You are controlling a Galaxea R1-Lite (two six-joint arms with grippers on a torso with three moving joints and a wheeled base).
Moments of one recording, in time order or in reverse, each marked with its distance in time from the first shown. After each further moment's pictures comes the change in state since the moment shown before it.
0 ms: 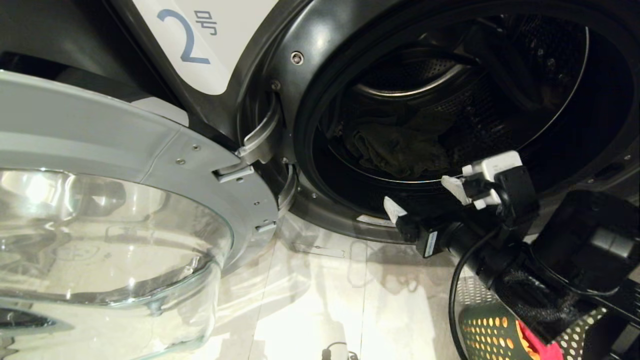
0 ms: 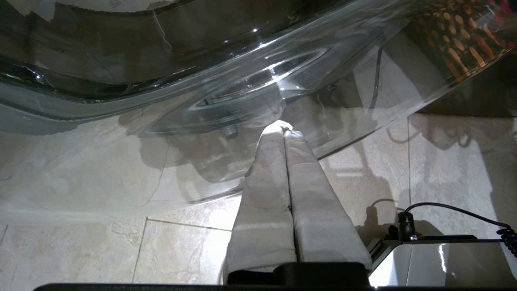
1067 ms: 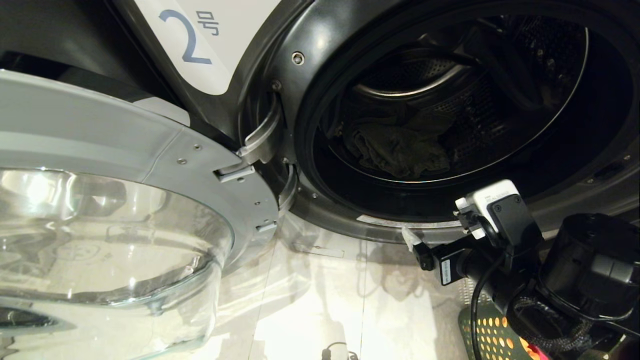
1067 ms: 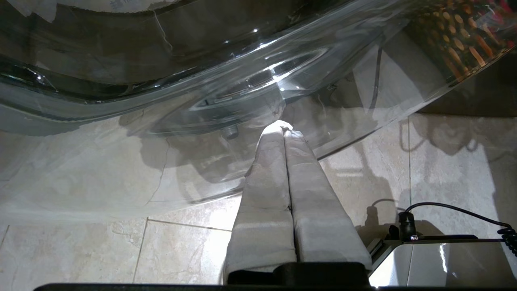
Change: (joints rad) left arm 0.000 0.000 0.000 0.000 0.000 0.003; right arm -0.004 -0.051 0.065 0.143 -0.117 -0.074
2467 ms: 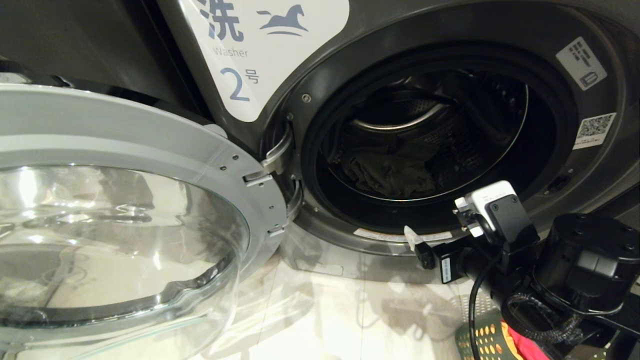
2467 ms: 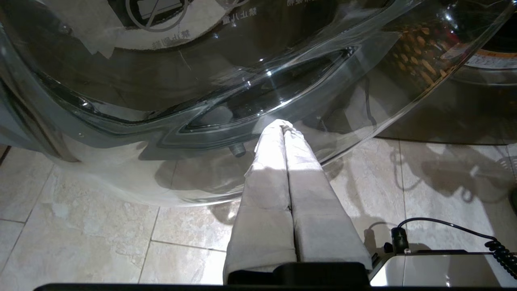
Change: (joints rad) left arm 0.000 0.000 0.000 0.000 0.001 -0.006; right arm -0.030 0.019 0.002 0.001 0.004 0.023
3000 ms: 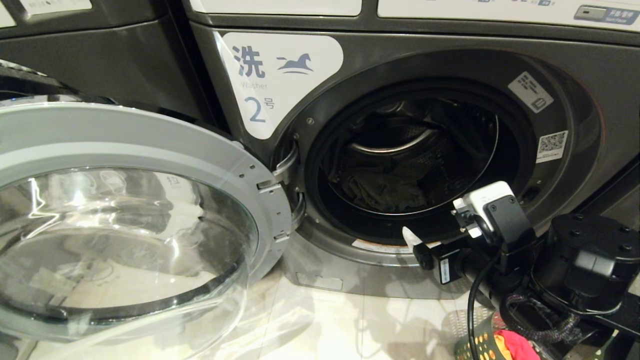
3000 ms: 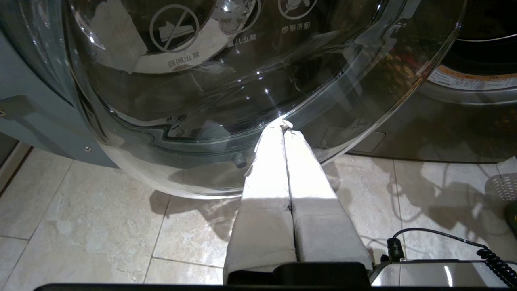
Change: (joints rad) left arm 0.000 0.000 0.000 0.000 -0.001 0.000; right arm -0.001 0.004 -0.002 0.000 0.012 0.000
